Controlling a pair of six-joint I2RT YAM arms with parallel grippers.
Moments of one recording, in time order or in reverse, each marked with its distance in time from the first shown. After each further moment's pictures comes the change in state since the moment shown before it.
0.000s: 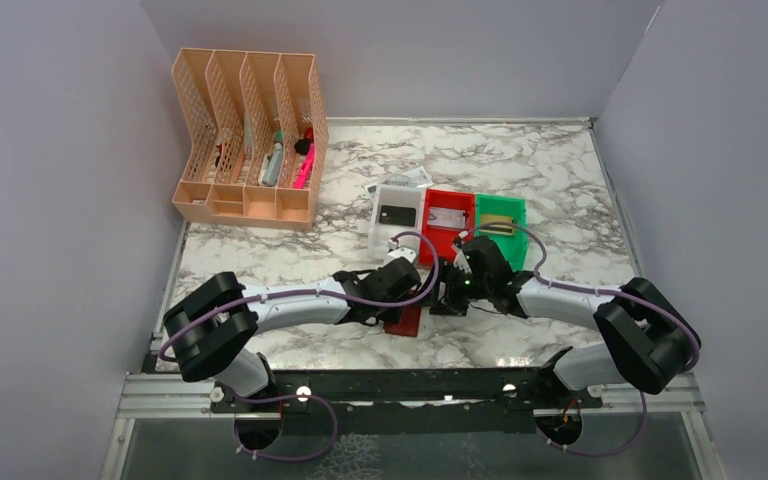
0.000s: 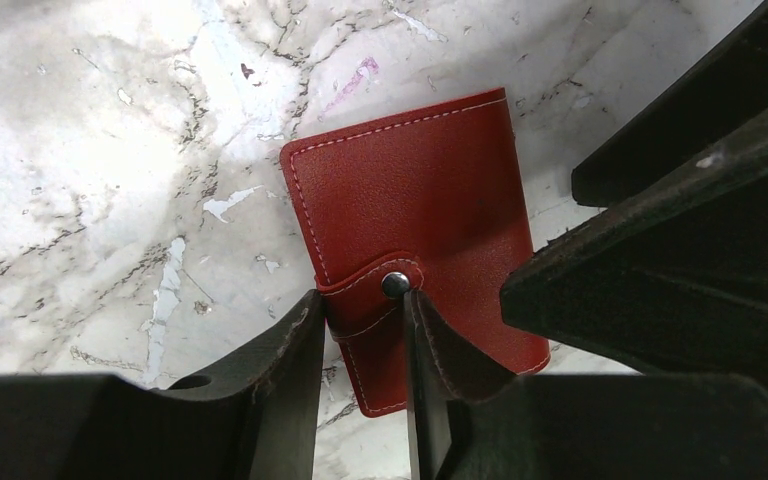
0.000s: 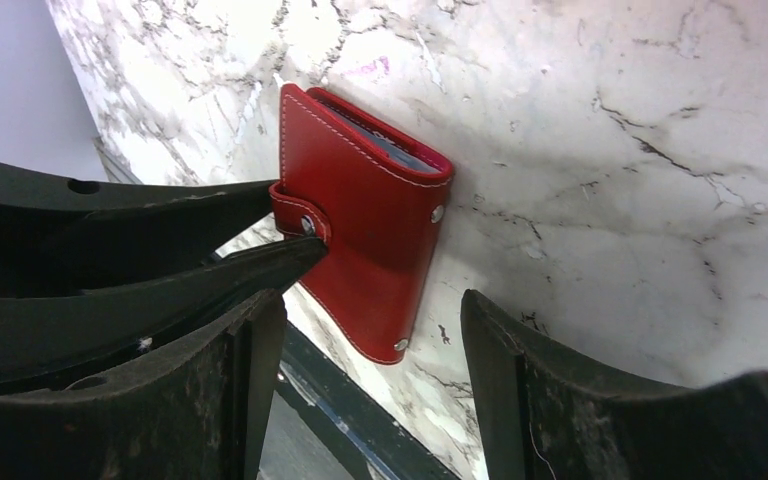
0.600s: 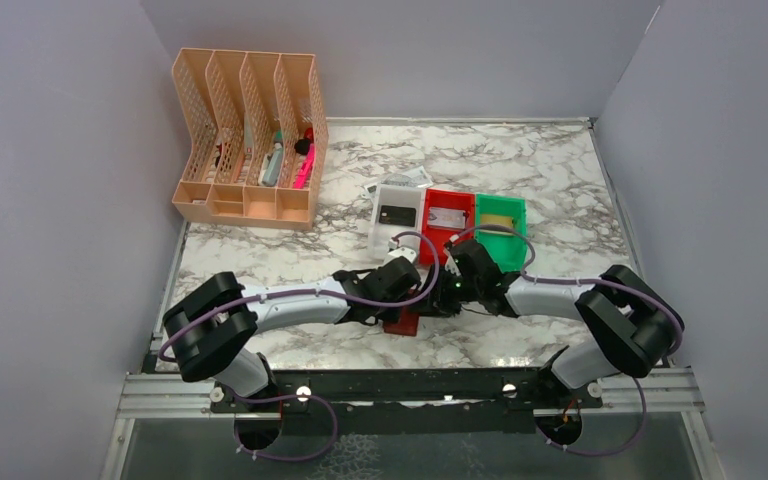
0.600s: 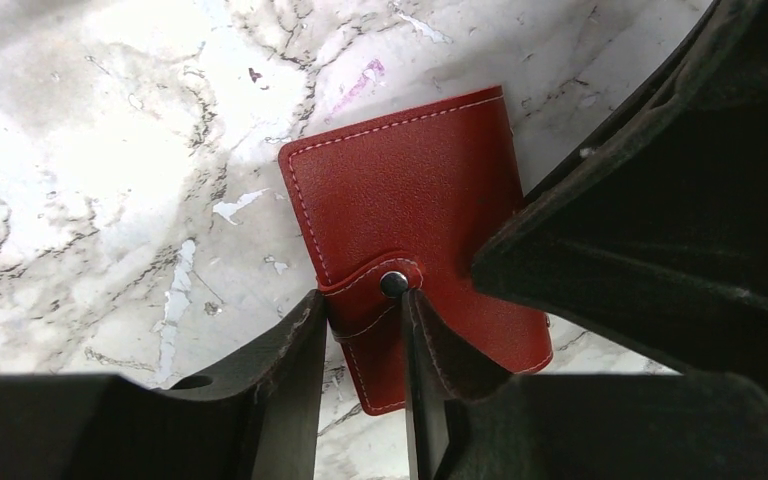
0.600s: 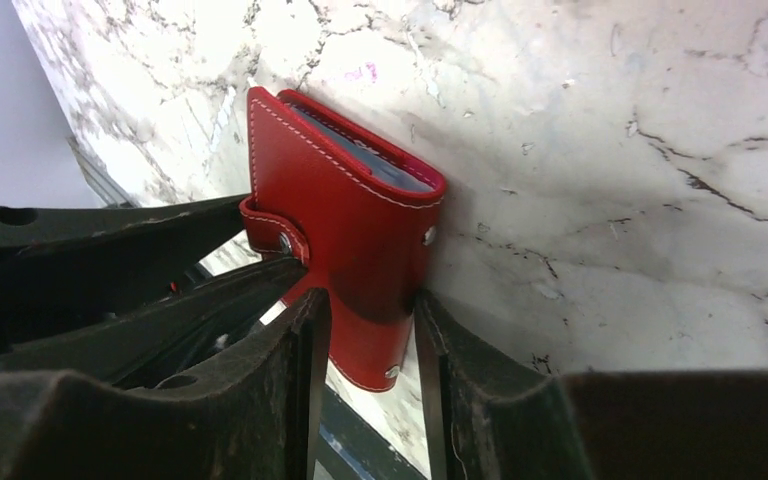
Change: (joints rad) left arm 0.000 -0.002 0.004 -0.005 -0.001 0.017; right arm 0.053 0.097 0.018 0.069 0.029 0.020
